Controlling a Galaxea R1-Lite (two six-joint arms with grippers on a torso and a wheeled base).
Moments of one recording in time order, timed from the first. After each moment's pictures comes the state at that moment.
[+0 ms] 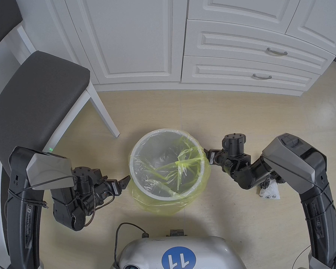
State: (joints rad) left arm -0.24 2.49 -0.64 -1.53 -0.09 -0.29; right arm 0.37 2.58 -1.43 -0.81 -0.27 0.24
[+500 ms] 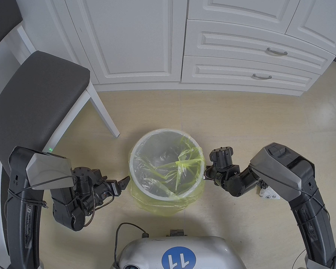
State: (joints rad) left arm -0.24 2.49 -0.63 -1.53 -0.09 -0.28; right arm 0.42 2.69 -1.51 -0.63 -0.27 0.30
